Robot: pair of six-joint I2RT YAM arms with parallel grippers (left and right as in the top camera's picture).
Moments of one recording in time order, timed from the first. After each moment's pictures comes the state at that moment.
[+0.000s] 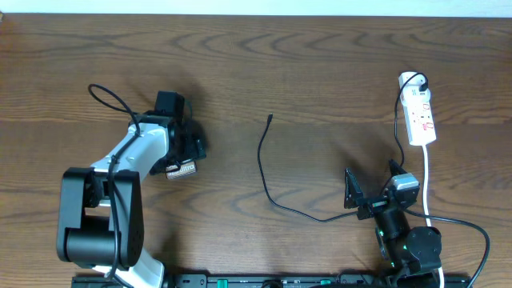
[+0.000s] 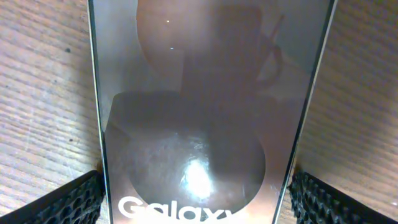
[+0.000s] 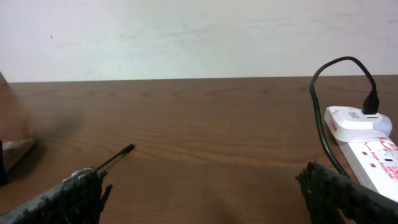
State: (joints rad) left arm -0.09 1.77 0.98 -0.66 -0.03 -0.44; right arm 0.18 0.01 0.01 -0.07 -0.07 0.13
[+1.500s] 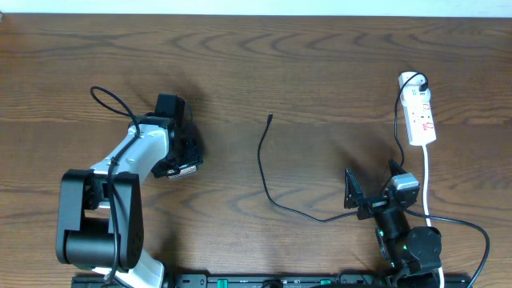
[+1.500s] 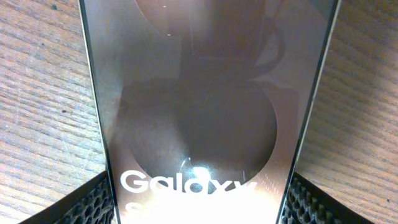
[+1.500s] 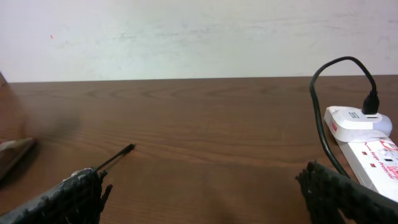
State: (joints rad) left arm -0.09 1.76 0.97 -0.72 -0.01 -0.43; right arm 0.18 0.01 0.01 -0.07 -0.07 0.13
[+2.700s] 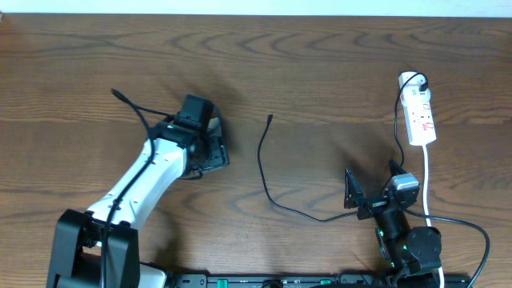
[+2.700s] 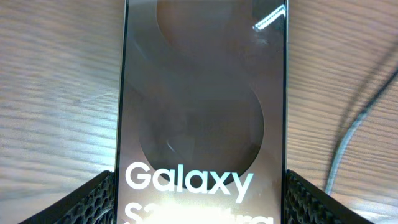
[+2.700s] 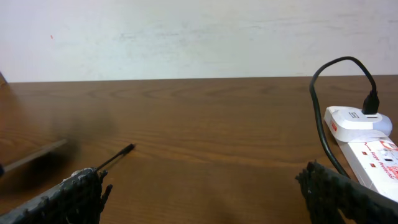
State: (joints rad) left arm -0.31 1.57 0.97 -0.74 0.07 -0.54; right arm 0.18 0.01 0.01 -0.07 -0.07 0.13
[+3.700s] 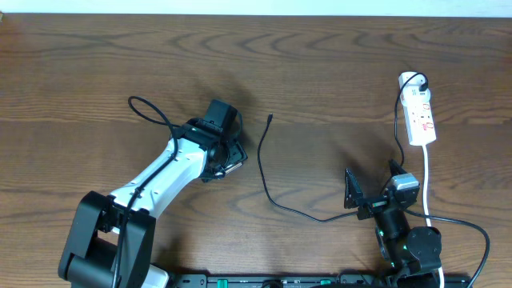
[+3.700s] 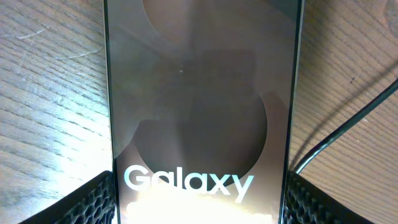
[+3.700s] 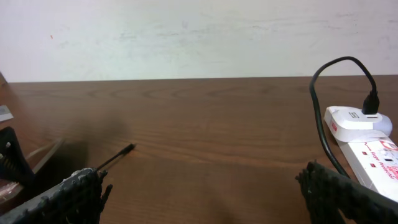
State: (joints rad) left arm -0.42 1.64 0.97 -0.66 0.08 -0.94; right arm 0.18 0.01 0.01 -0.07 -0.08 0.13
